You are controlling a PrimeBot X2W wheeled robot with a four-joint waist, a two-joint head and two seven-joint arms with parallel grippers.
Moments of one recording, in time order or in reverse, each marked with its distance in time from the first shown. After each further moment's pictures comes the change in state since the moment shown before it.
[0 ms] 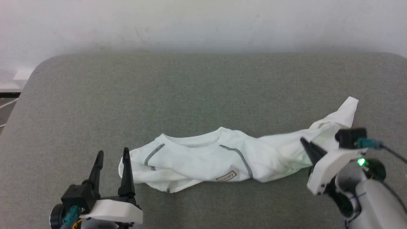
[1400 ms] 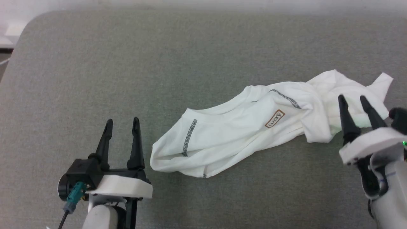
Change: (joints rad) left arm -0.136 -0.034 -0.026 -0.021 0.010 -0.025 0.000; right arm -0.185 -0.061 -0.129 0.149 0.011 0.000 -0.366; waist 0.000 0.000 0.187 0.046
